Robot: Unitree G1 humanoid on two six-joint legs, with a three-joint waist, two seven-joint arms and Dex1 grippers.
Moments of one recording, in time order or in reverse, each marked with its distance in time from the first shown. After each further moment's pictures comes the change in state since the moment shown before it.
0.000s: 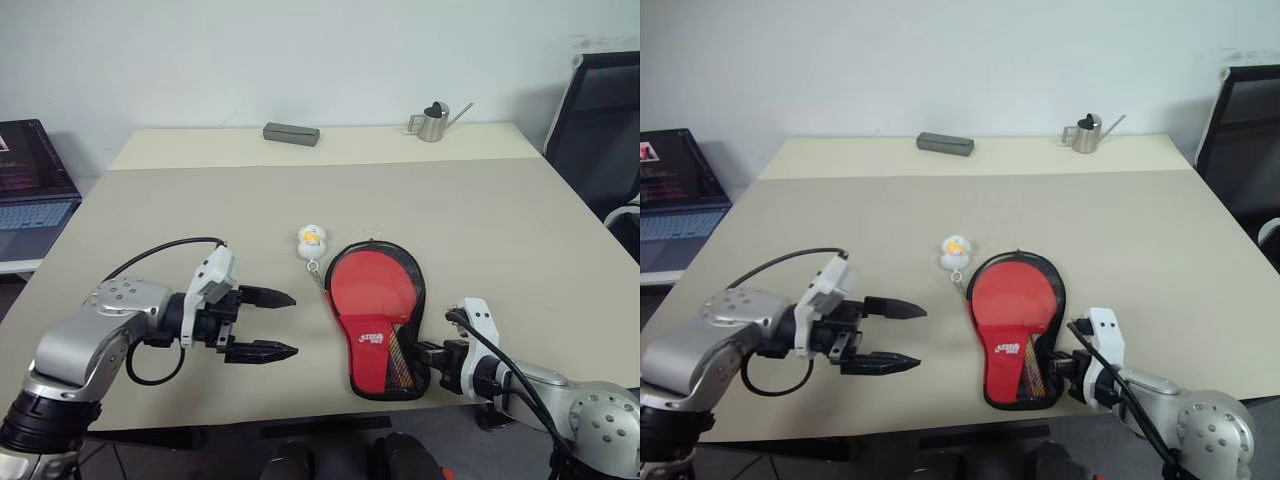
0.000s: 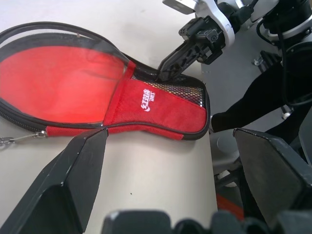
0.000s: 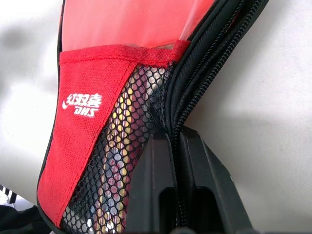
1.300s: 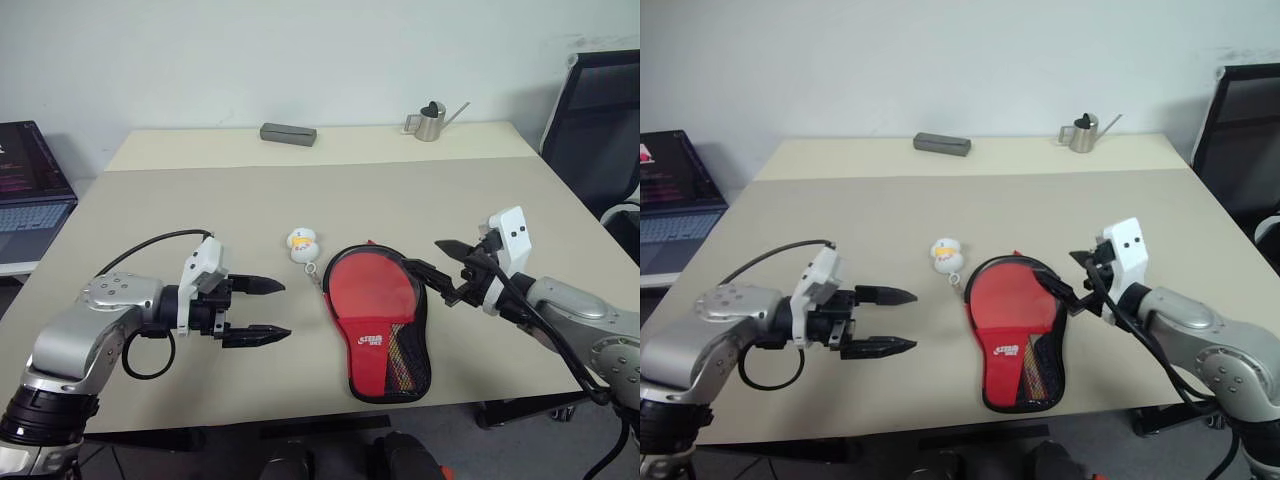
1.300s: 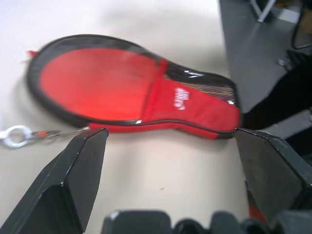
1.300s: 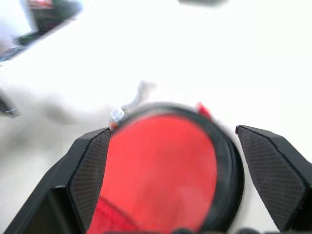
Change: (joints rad) left arm -0.004 -0.003 0.040 0.086 0.037 -0.076 0.059; right arm -0.224 -0.619 0.375 0.129 -0.195 -0.863 0.504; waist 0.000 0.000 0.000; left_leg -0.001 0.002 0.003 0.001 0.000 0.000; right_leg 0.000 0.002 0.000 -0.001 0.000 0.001
